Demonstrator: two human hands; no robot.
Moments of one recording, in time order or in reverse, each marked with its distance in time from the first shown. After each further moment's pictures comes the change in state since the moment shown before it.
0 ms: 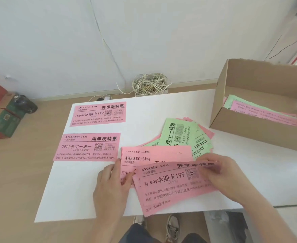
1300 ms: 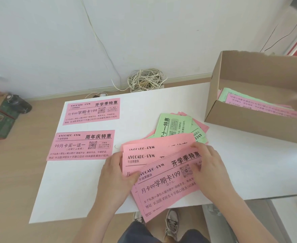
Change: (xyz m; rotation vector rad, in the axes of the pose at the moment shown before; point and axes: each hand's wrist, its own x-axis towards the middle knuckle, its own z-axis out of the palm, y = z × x) left_hand 0.017 0.028 -0.019 -0.323 -0.317 -0.121; right_hand 0.005 0.017 0.035 -0.465 0.295 -0.087
